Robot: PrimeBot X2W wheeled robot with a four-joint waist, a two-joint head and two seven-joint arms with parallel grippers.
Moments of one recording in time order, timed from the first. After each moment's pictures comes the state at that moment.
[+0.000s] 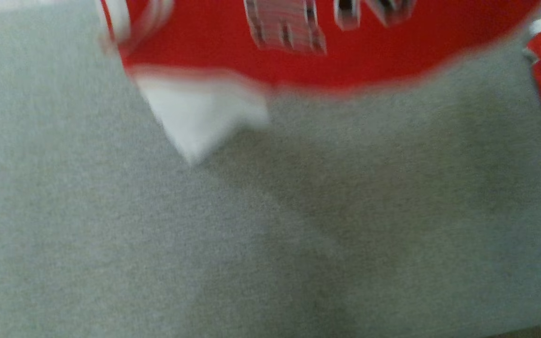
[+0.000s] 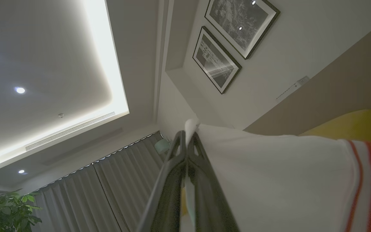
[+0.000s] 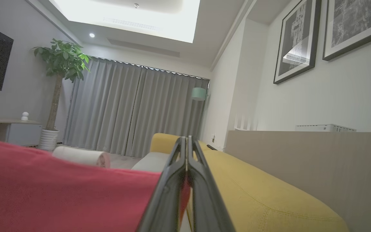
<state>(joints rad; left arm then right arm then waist) -1.45 0.46 -0.52 0.36 -0.21 -0.07 -0.21 -1.19 -0.48 0.14 0.49 0.32 0.13 -0.16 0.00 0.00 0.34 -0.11</state>
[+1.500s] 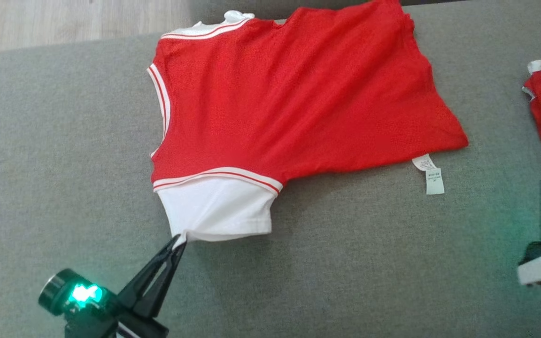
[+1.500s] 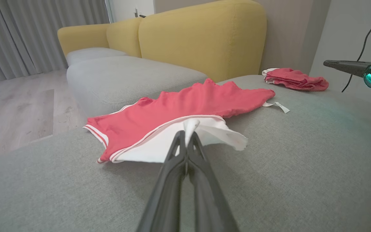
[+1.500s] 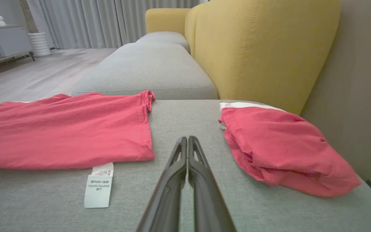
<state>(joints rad) 0.07 0.46 -0.44 -0.10 -0.22 -0.11 -0.26 -0.04 -0.34 -0.06 0.27 0.30 0.13 -0.26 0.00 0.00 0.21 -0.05</state>
